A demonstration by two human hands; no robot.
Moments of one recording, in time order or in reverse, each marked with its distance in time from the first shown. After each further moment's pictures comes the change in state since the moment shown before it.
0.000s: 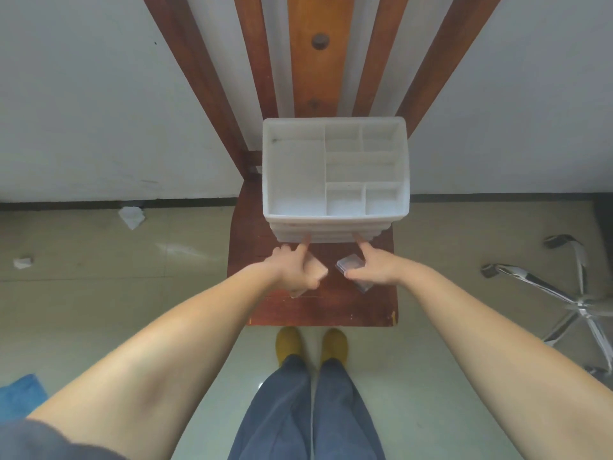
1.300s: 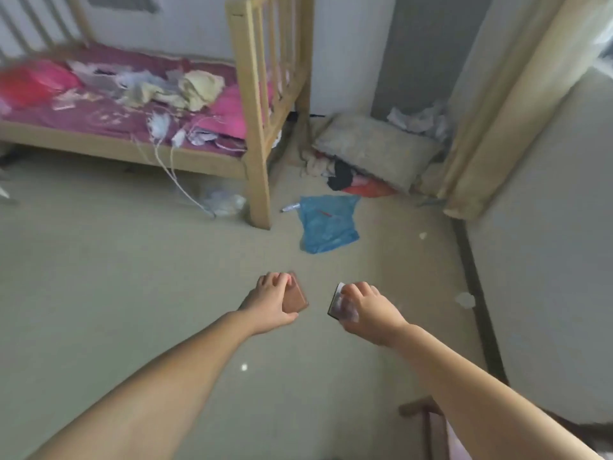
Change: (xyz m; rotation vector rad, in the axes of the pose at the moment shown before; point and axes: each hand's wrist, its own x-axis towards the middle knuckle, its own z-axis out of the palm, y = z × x) left_hand -0.525 0.017 0.367 -0.909 1.188 -1.206; right_hand -0.332 -0.230 0.306 -1.310 -0.282 -1.551
